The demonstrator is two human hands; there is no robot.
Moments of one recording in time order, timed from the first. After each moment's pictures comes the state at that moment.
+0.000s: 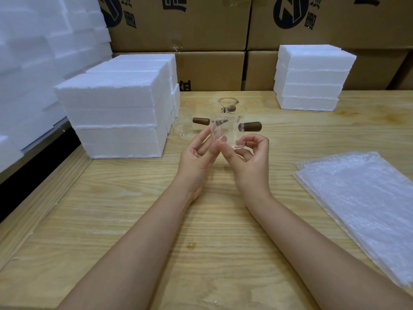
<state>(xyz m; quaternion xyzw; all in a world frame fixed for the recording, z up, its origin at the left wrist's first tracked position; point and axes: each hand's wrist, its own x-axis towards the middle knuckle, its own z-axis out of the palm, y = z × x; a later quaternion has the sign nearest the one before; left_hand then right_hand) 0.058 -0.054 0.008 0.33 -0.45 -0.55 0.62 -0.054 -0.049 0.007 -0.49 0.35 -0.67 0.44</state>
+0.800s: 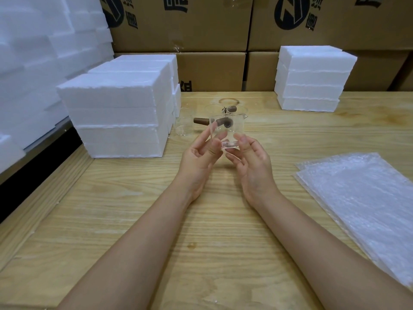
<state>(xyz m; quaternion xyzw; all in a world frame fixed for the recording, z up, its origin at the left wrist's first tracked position) 0.061 -0.054 0.007 0.34 -0.47 -0.55 0.60 -0.060 -0.053 0.012 -0.40 0.29 -0.63 0.59</state>
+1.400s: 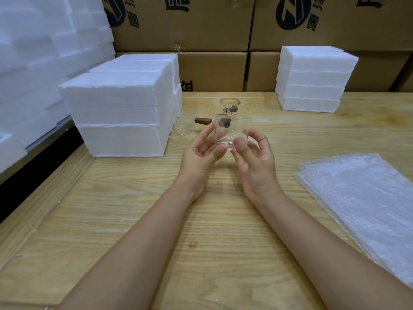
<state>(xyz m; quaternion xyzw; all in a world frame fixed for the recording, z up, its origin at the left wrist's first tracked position) 0.060 -0.054 0.008 0.33 -0.48 -0.53 0.62 -0.061 -0.051 0.016 -0.37 0.25 -0.65 0.61</state>
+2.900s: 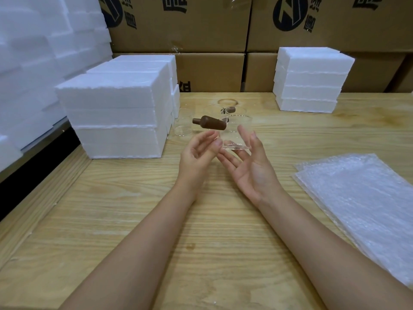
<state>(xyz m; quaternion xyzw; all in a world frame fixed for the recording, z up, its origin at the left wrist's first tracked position) 0.055 -0.051 0.008 0.38 -0.47 -0.46 0.65 -0.068 -0.058 0.013 -0.32 0.22 -0.57 0.72</state>
